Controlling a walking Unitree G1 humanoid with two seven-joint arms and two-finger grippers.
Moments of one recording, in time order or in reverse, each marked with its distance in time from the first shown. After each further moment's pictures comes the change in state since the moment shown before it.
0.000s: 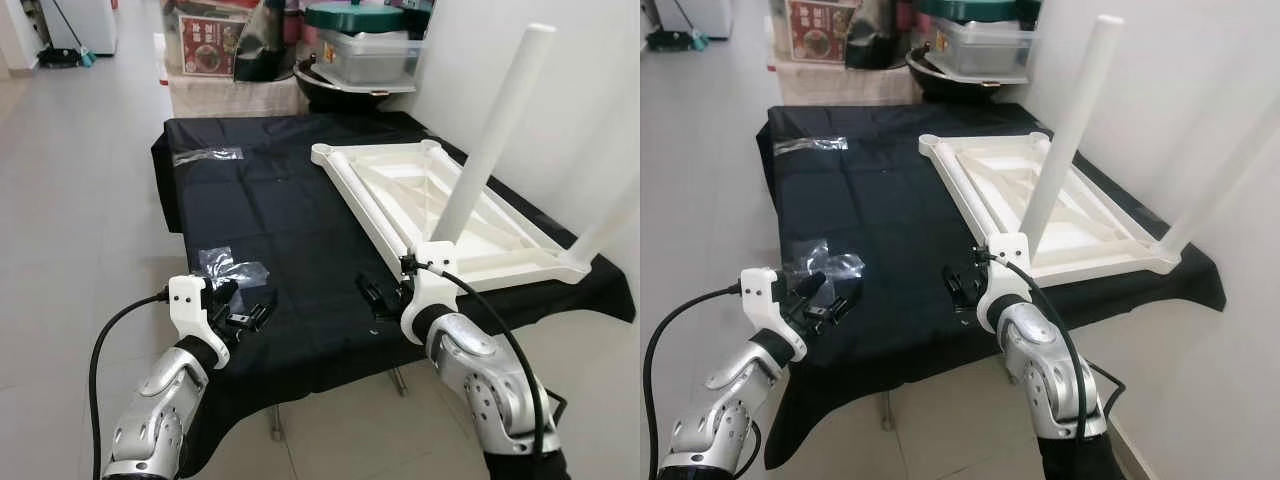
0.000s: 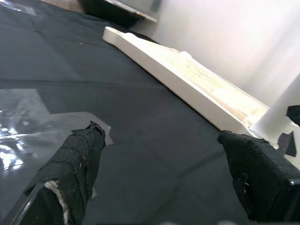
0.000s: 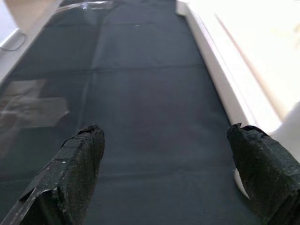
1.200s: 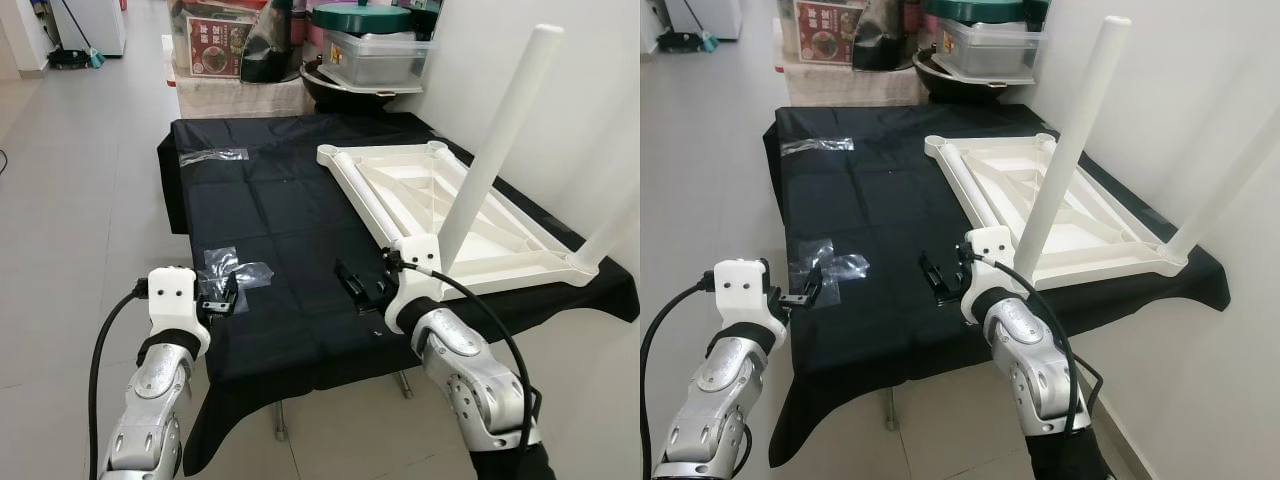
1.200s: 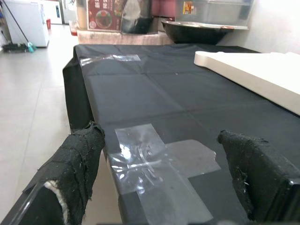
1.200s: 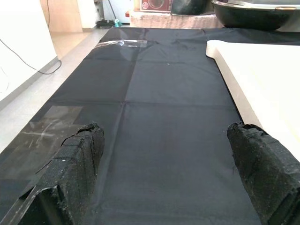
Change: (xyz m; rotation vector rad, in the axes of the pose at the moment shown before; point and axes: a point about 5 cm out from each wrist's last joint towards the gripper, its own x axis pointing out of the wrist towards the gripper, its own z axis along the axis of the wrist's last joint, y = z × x) left arm -0.006 0.004 0.025 0.313 -0.091 0.345; right arm 0.010 0.012 0.005 -0.071 -0.167 0.088
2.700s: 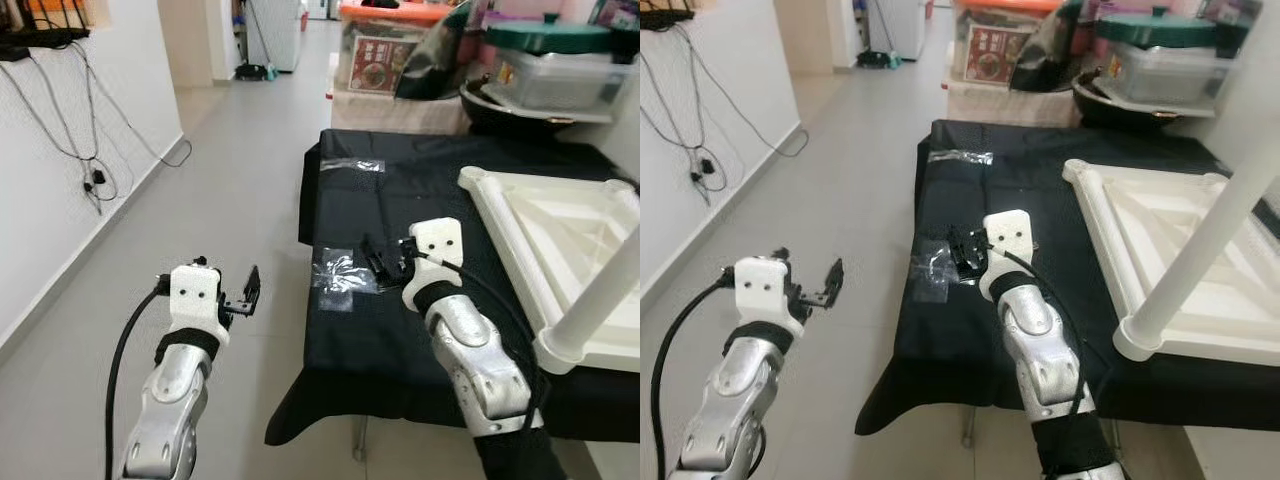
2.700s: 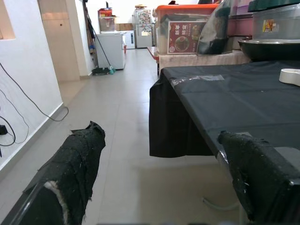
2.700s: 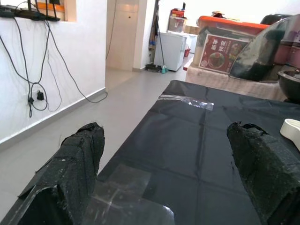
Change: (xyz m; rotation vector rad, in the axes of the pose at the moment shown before) left arm -0.005 -0.013 0.012 0.064 -0.063 -0.010; right arm 0.006 -0.018 0.012 -0.157 -0.164 -0.165
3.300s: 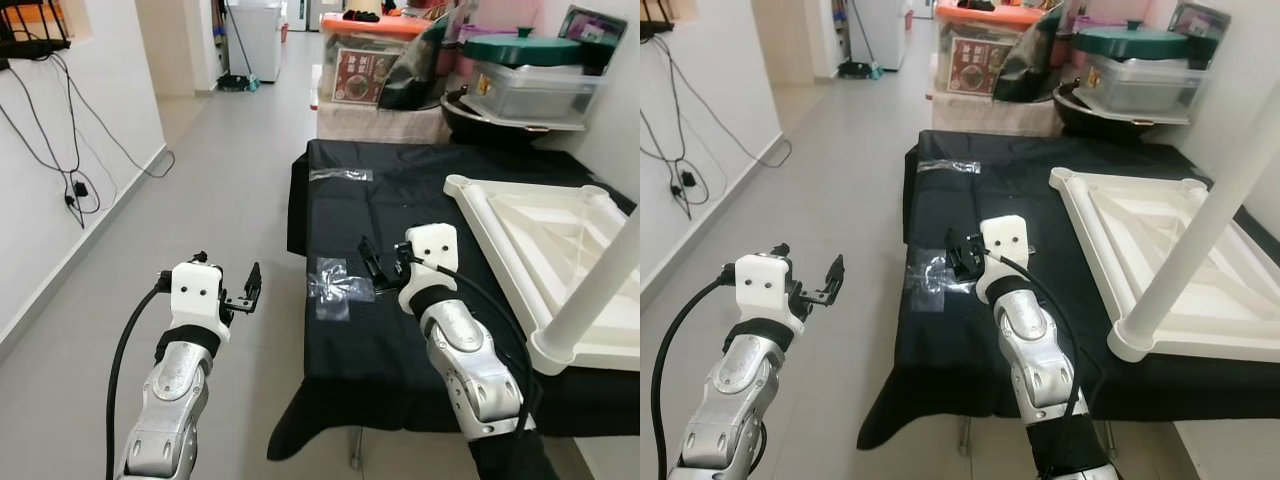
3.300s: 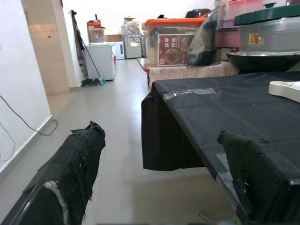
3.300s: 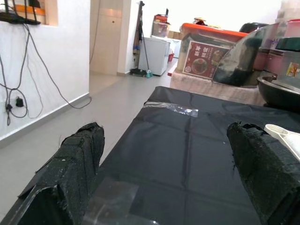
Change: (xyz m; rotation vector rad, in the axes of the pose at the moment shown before) left arm 0.003 -0.001 0.005 0.005 -0.030 -0.003; right arm 0.002 0.004 -0.004 -0.001 -0.017 -0.017
